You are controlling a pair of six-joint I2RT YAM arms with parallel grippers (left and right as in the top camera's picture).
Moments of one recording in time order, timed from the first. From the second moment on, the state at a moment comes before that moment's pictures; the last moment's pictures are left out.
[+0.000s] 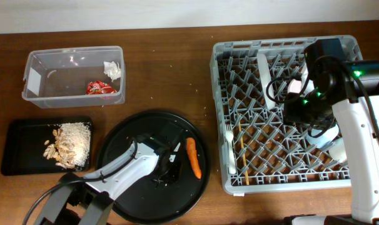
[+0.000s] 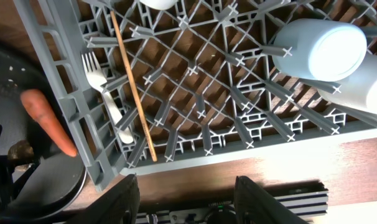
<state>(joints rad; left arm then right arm) -0.60 1.62 0.82 -0.79 0.17 -0.36 0.05 1.53 1.74 -1.66 -0.01 0.23</state>
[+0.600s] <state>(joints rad) -0.20 1.44 0.96 -1.00 -0.08 -0.36 0.05 1.53 1.74 -1.67 -0.01 0.24</state>
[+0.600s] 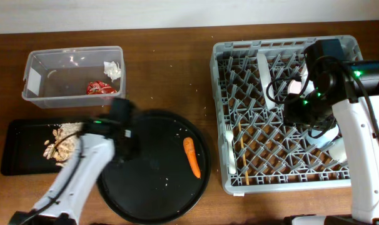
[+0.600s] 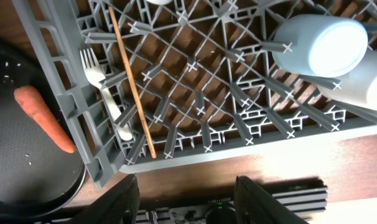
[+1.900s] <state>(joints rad) -0.09 1.47 1.00 -0.83 0.25 -0.38 0.05 1.53 1.74 -1.68 -0.01 0.23</state>
